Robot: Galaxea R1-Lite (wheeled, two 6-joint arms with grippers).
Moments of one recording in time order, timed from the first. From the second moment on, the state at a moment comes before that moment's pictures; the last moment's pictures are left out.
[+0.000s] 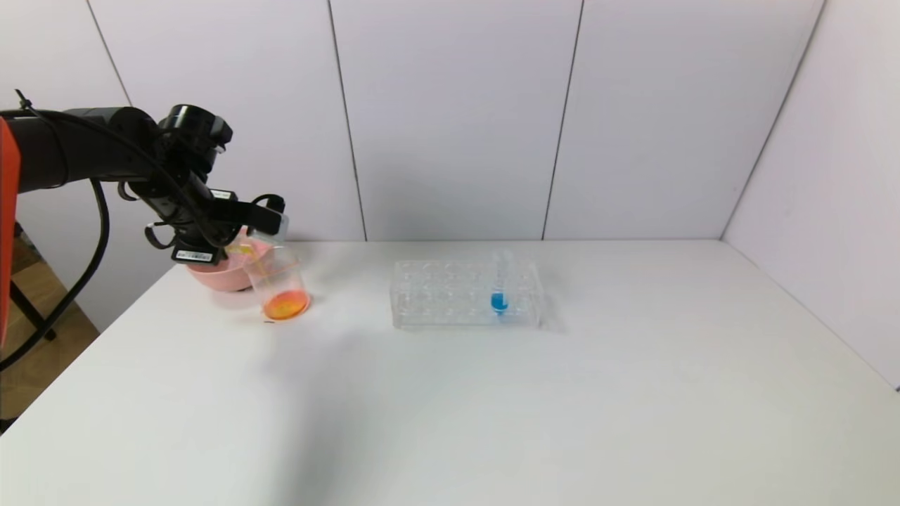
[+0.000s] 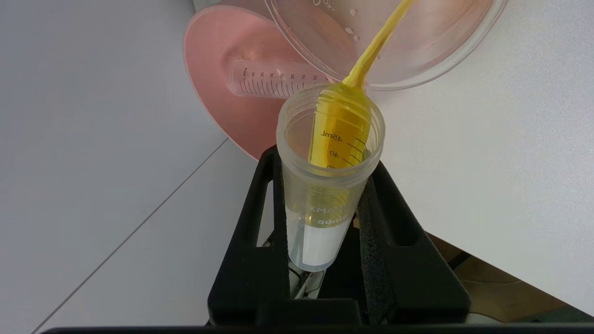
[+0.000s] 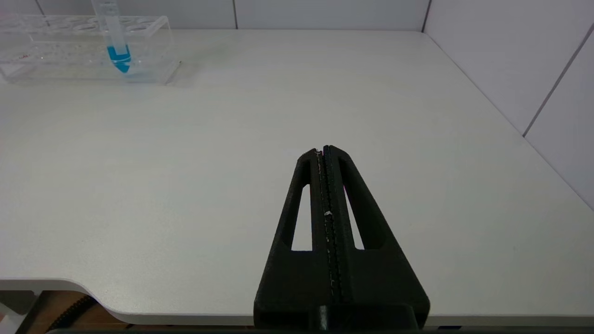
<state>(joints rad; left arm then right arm) -0.01 2.14 -2.00 0.73 0.21 1.56 0.00 0.00 0.00 0.00 0.00 0.00</state>
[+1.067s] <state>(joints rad) -0.03 2.14 -2.00 0.73 0.32 1.57 0.00 0.00 0.00 0.00 0.00 0.00</state>
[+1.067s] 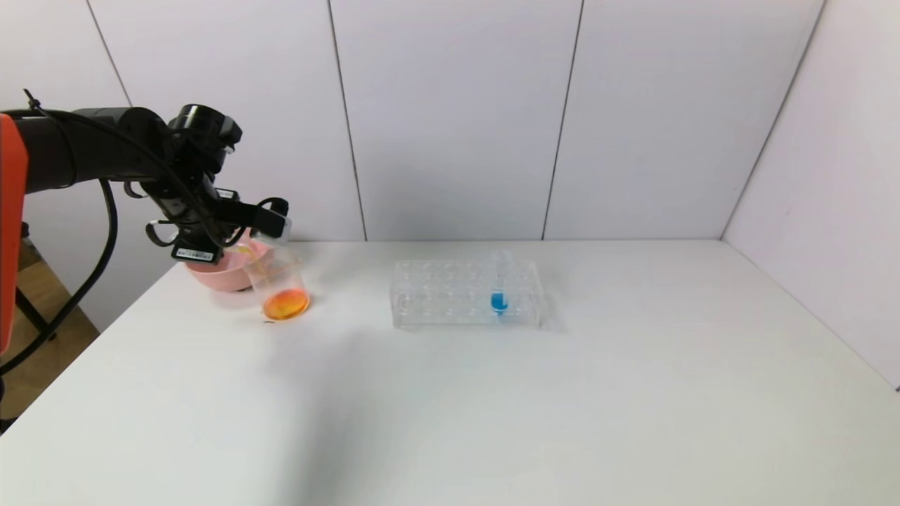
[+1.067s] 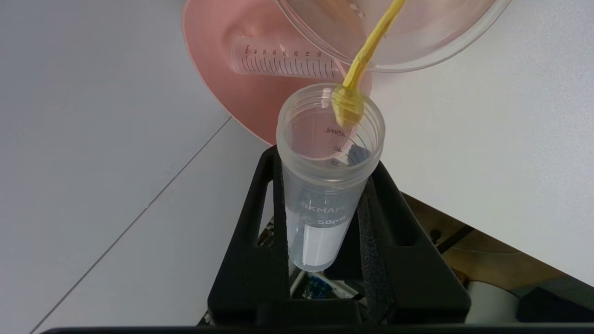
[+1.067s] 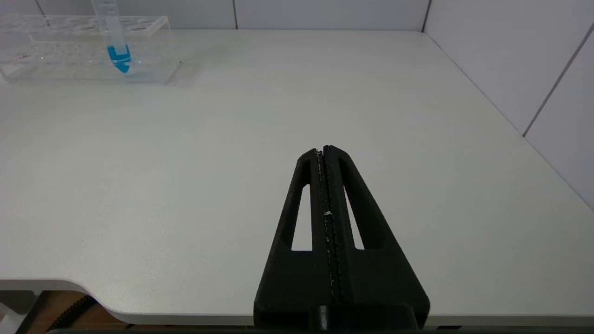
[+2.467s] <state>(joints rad) -0.04 2.11 -2.00 0.71 0.30 1.32 0.00 0.00 0.00 0.00 0.00 0.00</state>
